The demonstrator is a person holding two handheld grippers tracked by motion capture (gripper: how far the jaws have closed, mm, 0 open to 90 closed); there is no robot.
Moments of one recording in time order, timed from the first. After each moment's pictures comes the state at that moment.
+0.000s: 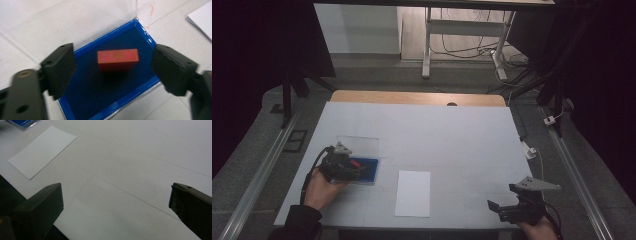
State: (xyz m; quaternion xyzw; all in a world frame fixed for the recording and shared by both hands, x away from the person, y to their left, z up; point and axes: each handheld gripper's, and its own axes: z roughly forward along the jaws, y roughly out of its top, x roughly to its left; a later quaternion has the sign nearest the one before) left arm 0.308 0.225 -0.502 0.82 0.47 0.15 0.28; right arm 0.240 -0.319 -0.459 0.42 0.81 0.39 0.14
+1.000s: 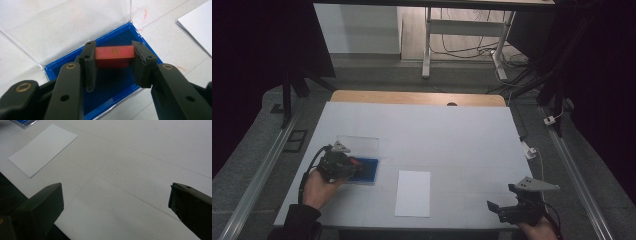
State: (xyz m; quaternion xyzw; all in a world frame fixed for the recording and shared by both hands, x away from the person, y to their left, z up) left arm 0.305 0.228 -0.492 0.82 0.47 0.14 0.30; right arm 0.239 -0.317 -0.459 0.42 0.81 0.38 0.14
